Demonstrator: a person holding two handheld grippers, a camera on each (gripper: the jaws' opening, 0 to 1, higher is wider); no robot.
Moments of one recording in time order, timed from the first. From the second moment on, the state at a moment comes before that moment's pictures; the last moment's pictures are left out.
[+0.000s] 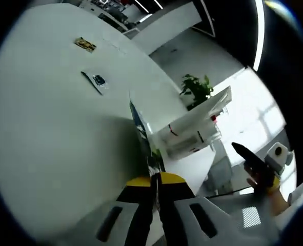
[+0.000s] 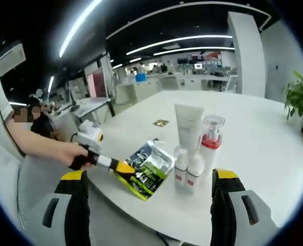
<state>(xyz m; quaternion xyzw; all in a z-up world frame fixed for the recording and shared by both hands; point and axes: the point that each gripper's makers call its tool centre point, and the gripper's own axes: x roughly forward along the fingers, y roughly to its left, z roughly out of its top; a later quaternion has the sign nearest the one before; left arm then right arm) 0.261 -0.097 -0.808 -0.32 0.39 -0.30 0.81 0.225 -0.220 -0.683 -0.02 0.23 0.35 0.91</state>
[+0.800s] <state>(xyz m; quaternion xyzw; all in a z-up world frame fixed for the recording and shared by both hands) 0.260 -0.085 -0.819 -0.19 0.41 -0.28 0.85 0.225 -0.221 -0.688 -0.02 0.25 0.35 0.90</state>
